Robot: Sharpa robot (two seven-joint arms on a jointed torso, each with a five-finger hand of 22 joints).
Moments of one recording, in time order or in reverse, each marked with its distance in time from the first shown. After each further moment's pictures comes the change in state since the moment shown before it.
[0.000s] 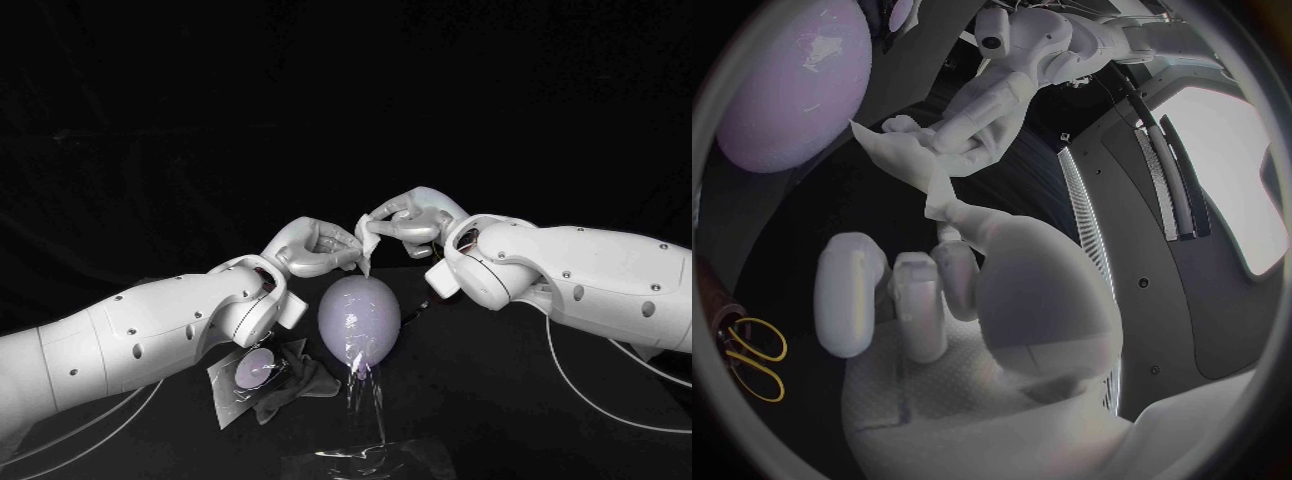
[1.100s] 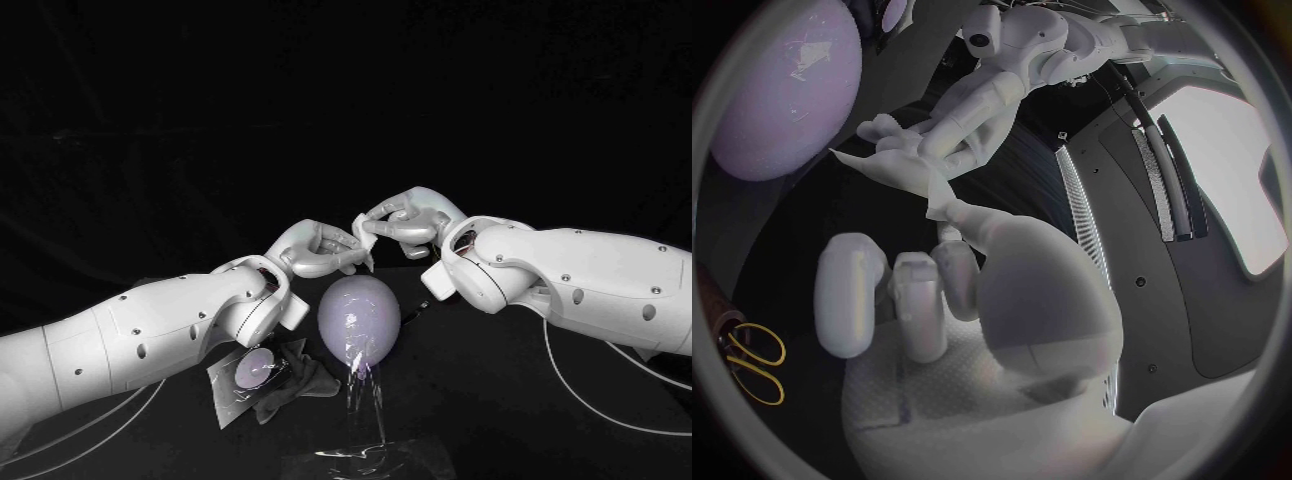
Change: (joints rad) left arm 0.000 0.012 0.000 -0.005 -0.015 0.003 -0.045; left_hand -0.024 -0.033 -0.163 0.066 -0.001 -0.016 0.010 -0.103 -0.060 -0.024 0.003 0.012 0.017 -0.024 0.003 0.068 0.077 0.010 0.090 0.025 -0.151 -0.122; right arm -0.001 0.001 0.000 0.025 0.002 -0.027 0.002; right_hand -0.009 -0.009 0.001 -0.001 -0.001 0.000 -0.001 0.005 0.000 0.000 0.000 0.004 -0.001 -0.002 0.002 0.000 0.000 0.000 0.000 0.000 0.005 0.000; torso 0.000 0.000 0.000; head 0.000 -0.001
